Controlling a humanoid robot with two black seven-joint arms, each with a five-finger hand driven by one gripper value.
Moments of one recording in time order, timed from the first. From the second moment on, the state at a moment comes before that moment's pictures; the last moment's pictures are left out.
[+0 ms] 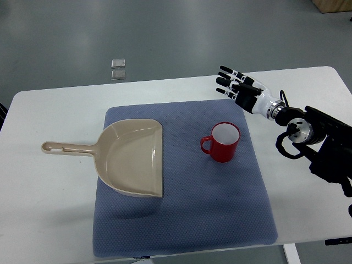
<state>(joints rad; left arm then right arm) 0.02 0.00 -0.06 -0.14 0.08 -0.03 0.09 0.81 -0.21 0.57 0.61 0.01 0.31 0.13</state>
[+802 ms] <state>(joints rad) 0.02 0.00 -0.07 -0.15 0.08 -0.03 0.09 0.81 -0.32 0.56 0.62 -0.12 0.44 0.16</state>
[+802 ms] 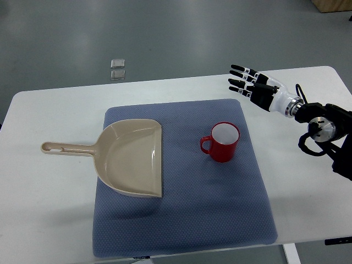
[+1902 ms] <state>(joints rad) 0.02 0.00 -0.07 -0.14 0.08 -0.03 0.09 0.59 -0.50 0.55 0.64 -0.67 0.61 0.61</state>
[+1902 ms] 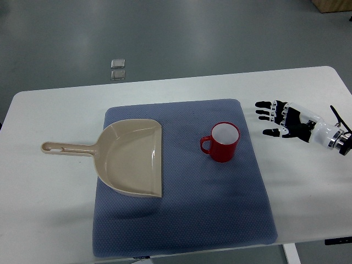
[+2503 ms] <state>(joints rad) 0.02 0.00 -0.07 -0.14 0.08 -0.03 0.09 0.54 -0.44 0.55 0.64 -0.67 0.61 0.61</state>
